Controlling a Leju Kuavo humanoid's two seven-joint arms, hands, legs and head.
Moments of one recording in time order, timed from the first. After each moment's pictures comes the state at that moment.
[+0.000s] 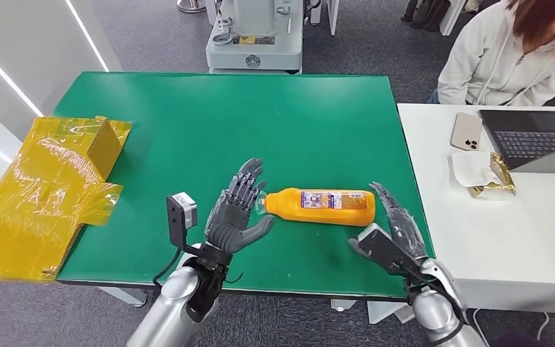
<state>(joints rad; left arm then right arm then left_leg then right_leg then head) -0.29 -0.21 -0.44 -1.02 0.26 -0.16 -0.50 -0.19 -0.21 0.28 -1.36 0.50 -0.01 -0.18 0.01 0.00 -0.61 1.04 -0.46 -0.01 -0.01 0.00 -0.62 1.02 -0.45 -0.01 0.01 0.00</state>
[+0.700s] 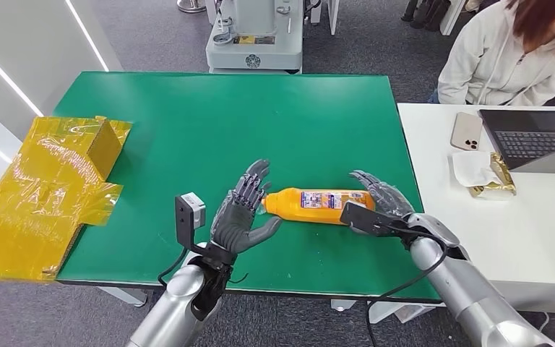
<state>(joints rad) -0.32 -0.20 -0.49 -0.97 0.27 -0.12 -0.52 -0.57 -0.30 0.58 -0.93 0.53 0.09 -0.20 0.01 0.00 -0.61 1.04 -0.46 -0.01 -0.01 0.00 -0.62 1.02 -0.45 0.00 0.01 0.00</state>
